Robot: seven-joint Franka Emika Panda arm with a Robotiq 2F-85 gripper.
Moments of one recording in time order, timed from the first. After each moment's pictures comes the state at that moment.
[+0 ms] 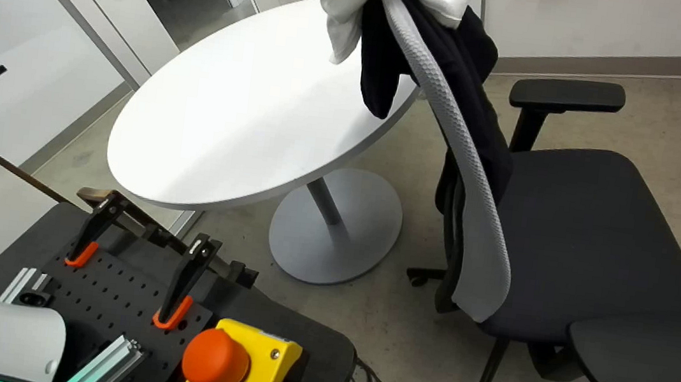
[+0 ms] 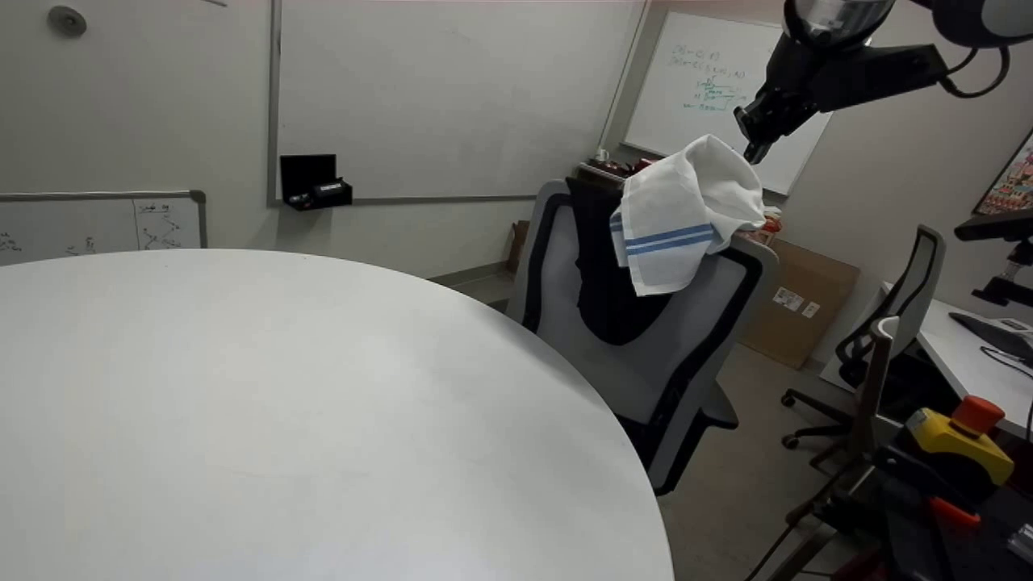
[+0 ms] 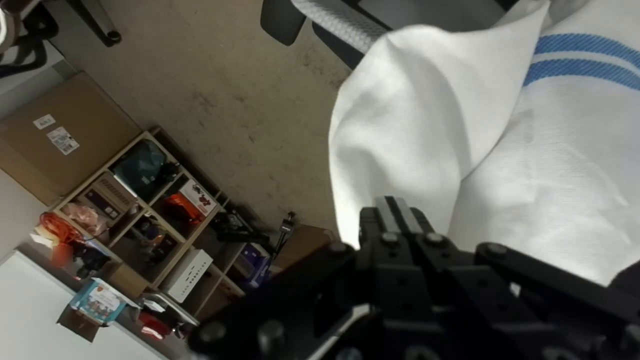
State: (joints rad) arm -0.19 -0.14 -0.10 -2.39 -0.97 2.40 0.95
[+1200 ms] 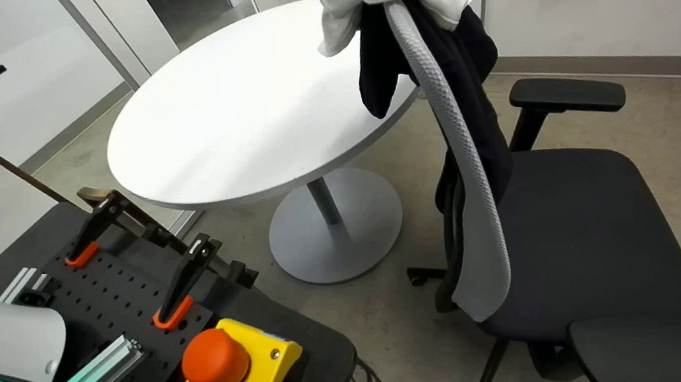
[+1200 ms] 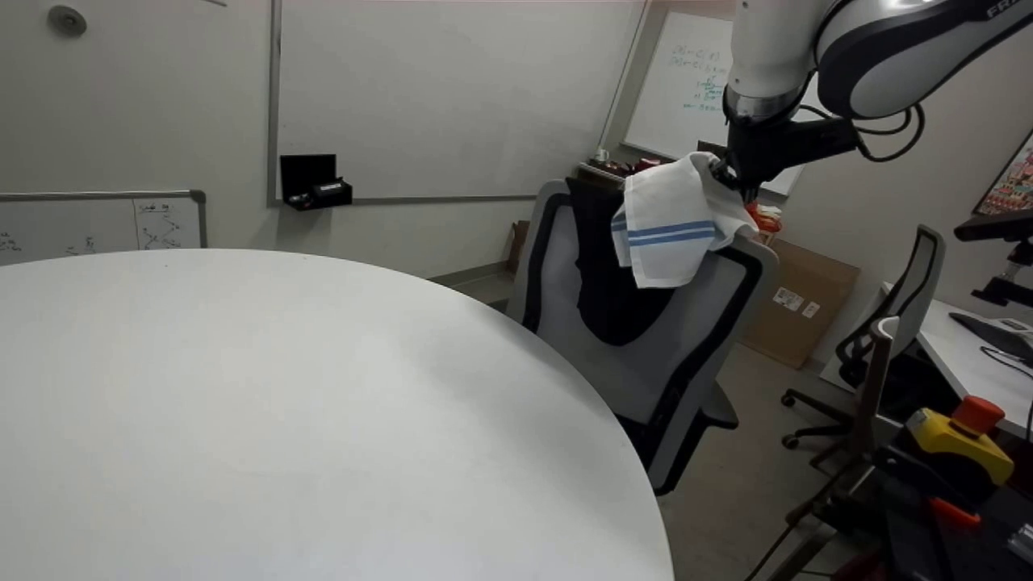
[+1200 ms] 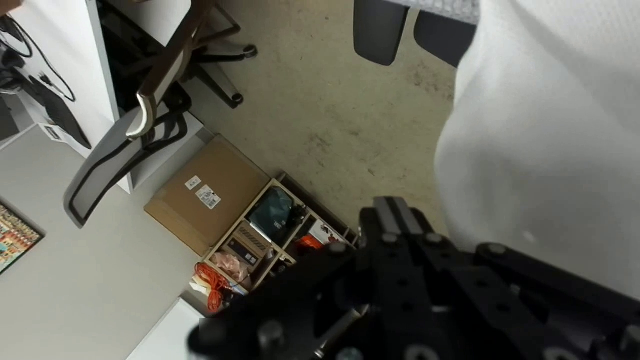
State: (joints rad) arm -0.20 0.18 -0.17 -2.18 -1.10 2.23 1.30
